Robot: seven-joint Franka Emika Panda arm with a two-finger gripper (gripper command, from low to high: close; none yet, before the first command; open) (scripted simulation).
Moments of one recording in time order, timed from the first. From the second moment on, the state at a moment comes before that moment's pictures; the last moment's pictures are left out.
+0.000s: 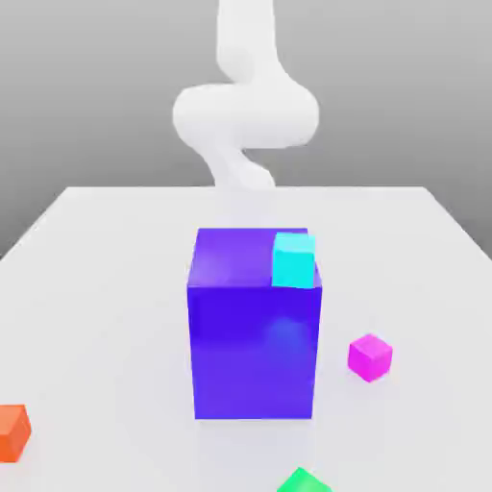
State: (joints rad) arm 0.06 -0.75 -0.01 -2.34 -0.01 2.34 0.70
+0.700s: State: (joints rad) arm 0.50 -0.29 -0.10 -2.71 -0.04 2.69 -0.21
